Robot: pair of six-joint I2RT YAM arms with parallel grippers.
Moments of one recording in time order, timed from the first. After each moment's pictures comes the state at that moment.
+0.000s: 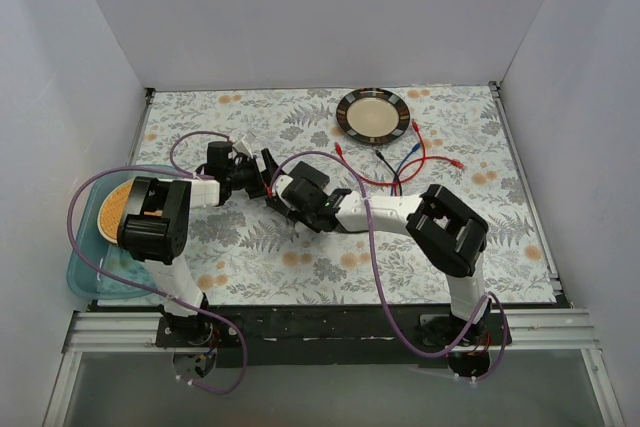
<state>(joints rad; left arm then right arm) -0.15 1.80 0.82 0.31 0.73 -0.58 1.05 1.95 1.27 -0.30 0.30 -0.12</state>
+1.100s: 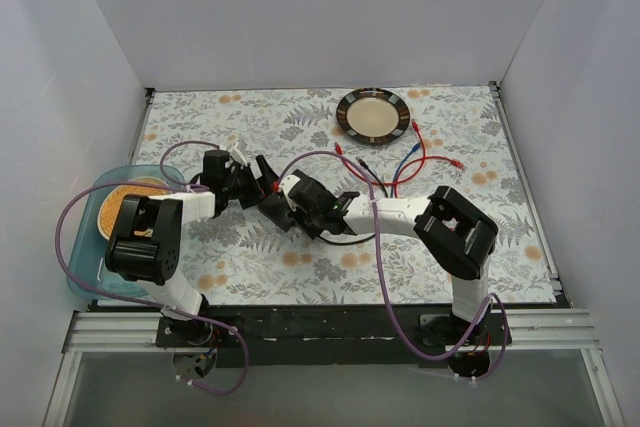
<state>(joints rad) -0.16 1.66 0.71 0.27 0.57 -0.63 1.03 1.90 1.19 -0.20 0.10 0.07</state>
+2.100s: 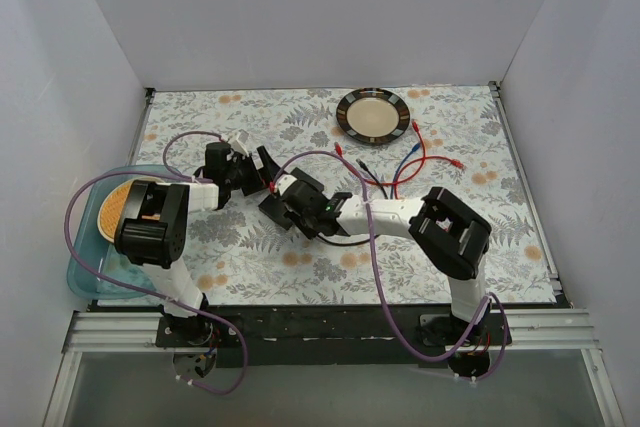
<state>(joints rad) -0.15 1.76 0.78 0.38 0.55 -0.59 1.06 1.93 1.24 -0.25 0.21 0.11</state>
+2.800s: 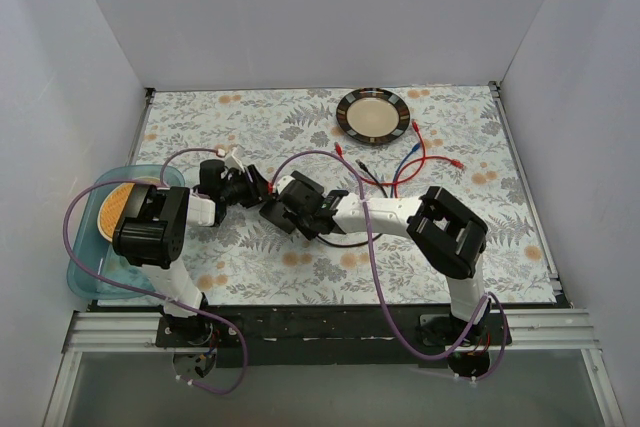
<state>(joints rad) -0.12 1.76 0.60 0.59 0.67 -0.61 1.07 1.95 1.29 -0.35 0.22 0.14</state>
